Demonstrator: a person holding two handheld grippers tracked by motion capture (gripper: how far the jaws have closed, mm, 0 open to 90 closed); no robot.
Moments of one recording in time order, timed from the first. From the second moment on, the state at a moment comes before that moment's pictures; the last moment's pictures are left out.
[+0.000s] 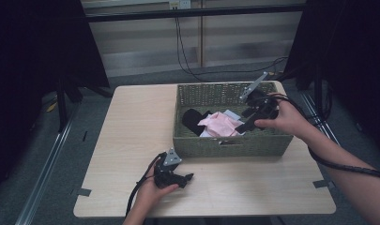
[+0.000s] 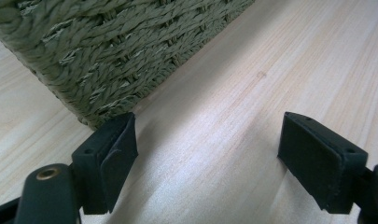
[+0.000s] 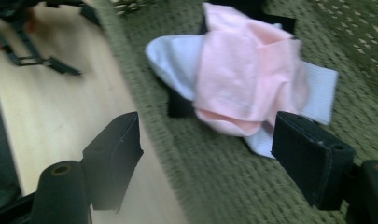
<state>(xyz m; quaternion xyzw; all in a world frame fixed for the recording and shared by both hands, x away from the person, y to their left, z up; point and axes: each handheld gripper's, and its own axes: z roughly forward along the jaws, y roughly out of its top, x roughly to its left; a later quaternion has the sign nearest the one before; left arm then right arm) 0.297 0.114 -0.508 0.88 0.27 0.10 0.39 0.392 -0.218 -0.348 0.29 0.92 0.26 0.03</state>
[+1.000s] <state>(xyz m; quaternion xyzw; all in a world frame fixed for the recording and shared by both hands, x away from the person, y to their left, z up) 0.297 0.114 -0.508 0.88 0.27 0.10 0.39 0.448 -0.182 -0.421 0.31 0.92 0.23 0.00</state>
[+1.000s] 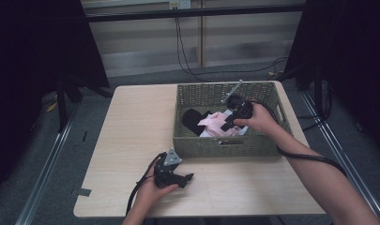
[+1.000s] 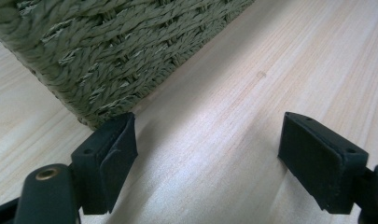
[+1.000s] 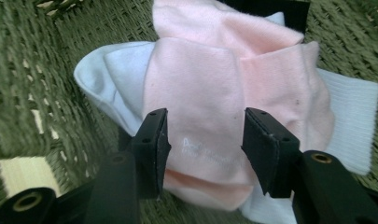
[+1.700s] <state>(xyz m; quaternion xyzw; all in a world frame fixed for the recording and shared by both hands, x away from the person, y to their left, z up) 0.297 0.114 -0.508 0.88 0.27 0.10 0.39 0.447 -0.185 -0.425 0.32 0.92 0.21 -0.04</state>
